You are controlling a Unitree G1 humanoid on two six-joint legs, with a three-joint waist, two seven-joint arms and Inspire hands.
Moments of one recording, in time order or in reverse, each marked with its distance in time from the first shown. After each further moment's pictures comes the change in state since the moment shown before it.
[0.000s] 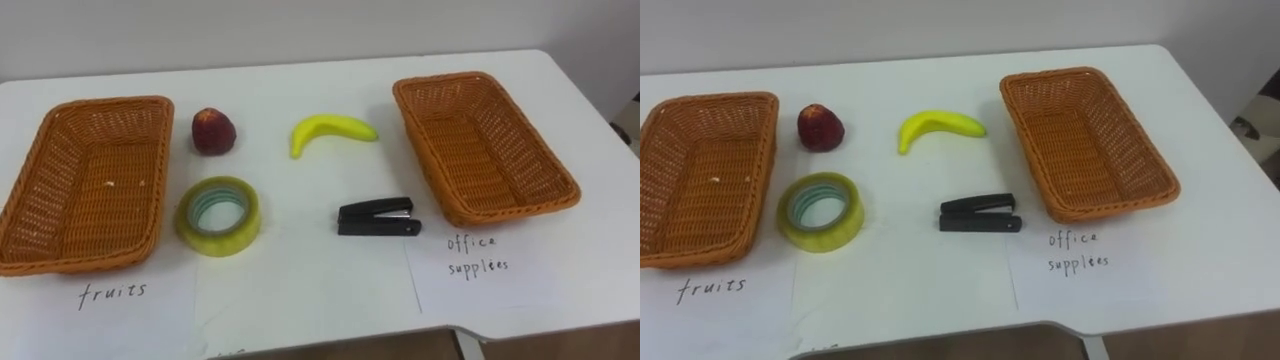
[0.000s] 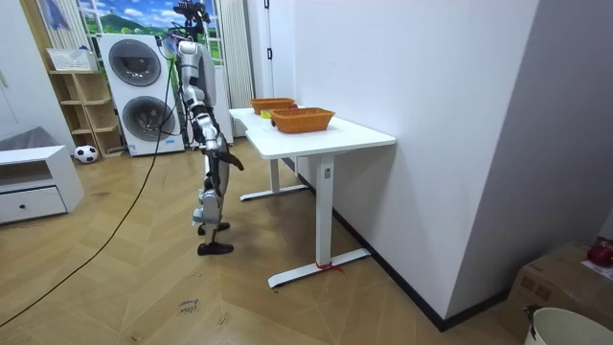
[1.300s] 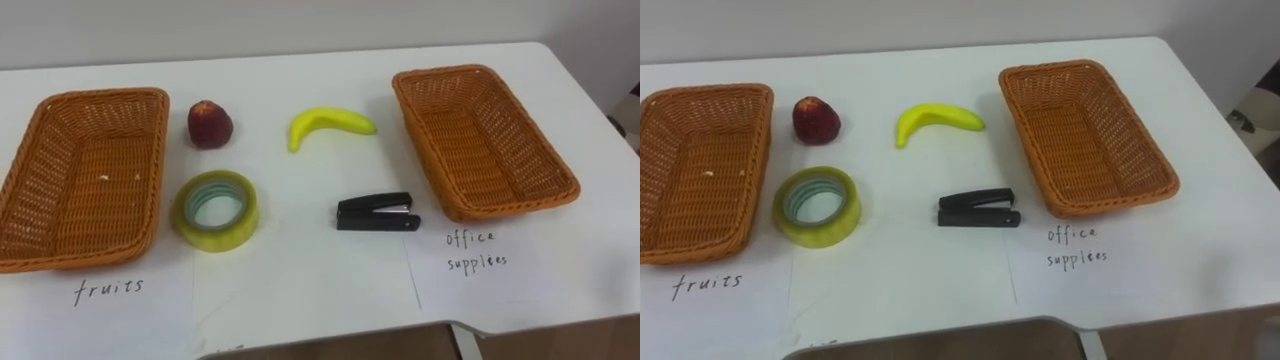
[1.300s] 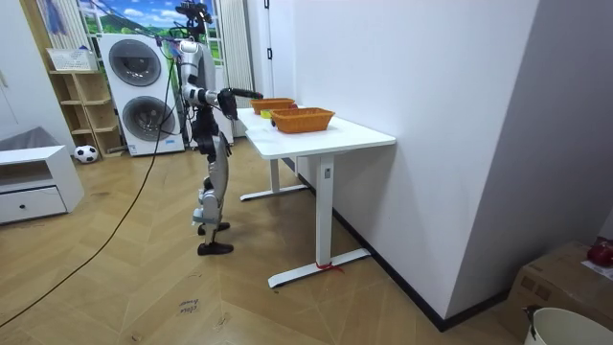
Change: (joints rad) left arm 0.039 0.021 -0.074 -0.086 0.060 0.013 0.006; right arm 0.005 -0.089 0.034 -0.952 -0.440 -0.110 -0.537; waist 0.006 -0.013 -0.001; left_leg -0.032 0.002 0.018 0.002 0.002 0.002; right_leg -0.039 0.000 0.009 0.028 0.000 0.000
